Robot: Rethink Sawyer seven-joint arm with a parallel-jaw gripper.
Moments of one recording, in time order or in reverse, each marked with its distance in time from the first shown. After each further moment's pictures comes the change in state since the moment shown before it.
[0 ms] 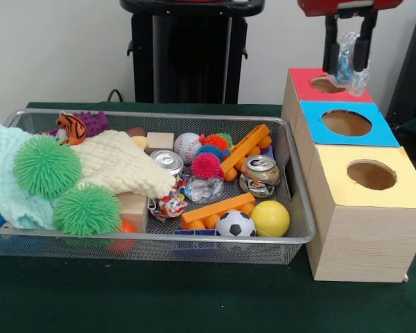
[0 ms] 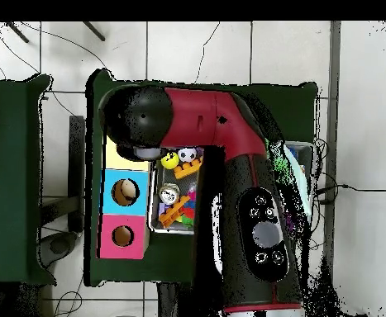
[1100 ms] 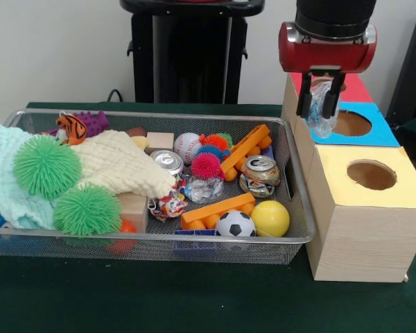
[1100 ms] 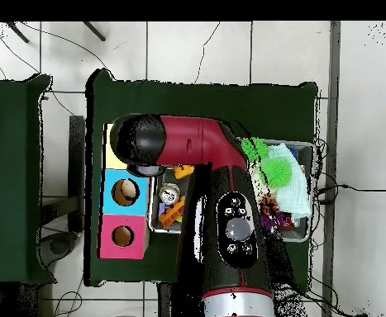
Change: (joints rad) arm 0.086 0.095 -0.145 0.071 0.013 -0.127 0.066
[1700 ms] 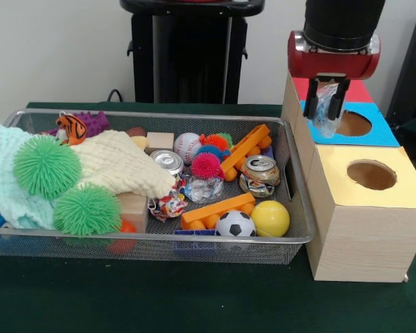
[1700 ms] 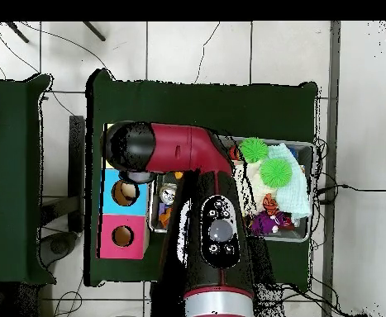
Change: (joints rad) arm 0.062 0.024 -0.058 0.025 0.067 0.000 0.016
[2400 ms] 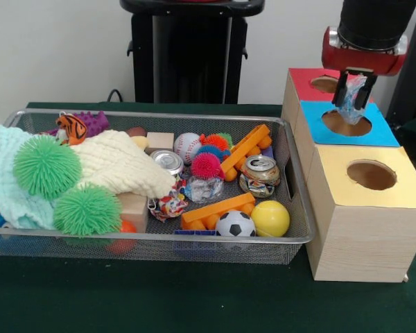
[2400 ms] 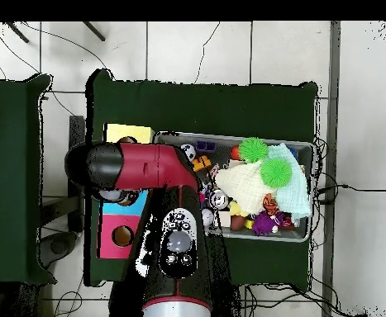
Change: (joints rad) arm 0.126 0.011 -0.069 0.076 0.074 -0.005 0.171
